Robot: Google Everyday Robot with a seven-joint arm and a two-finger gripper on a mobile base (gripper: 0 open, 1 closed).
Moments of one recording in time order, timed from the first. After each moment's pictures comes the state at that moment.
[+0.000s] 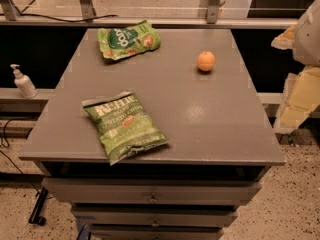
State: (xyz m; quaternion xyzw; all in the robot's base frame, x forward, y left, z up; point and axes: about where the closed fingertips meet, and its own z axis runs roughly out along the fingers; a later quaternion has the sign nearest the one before) arm 0.438 -0.217 0.976 -0.60 0.78 -0.03 0.16
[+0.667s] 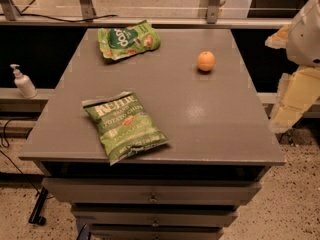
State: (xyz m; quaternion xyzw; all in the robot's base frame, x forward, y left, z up) arm 0.440 -0.205 0.976 -0.61 0.77 -0.03 0.17
